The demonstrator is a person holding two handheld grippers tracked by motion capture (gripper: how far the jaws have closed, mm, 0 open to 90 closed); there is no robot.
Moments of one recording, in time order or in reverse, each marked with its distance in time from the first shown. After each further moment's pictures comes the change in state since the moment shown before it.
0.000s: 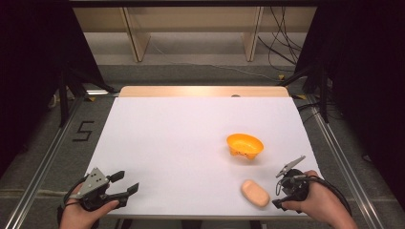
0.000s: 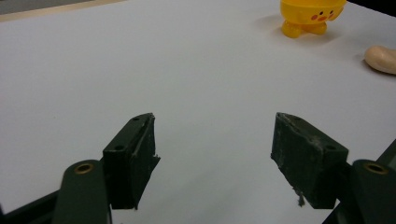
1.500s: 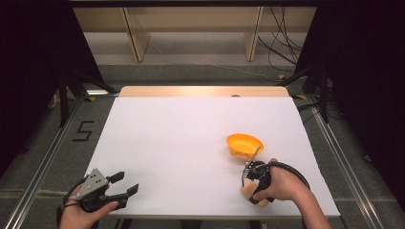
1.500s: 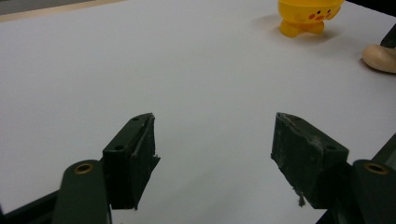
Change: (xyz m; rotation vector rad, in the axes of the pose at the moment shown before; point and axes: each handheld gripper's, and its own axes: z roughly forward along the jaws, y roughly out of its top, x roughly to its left) left arm -0.001 -0.002 -0.001 -0.006 -0.010 -0.014; right arm 0.021 0.076 0.043 0.210 0.053 -0.135
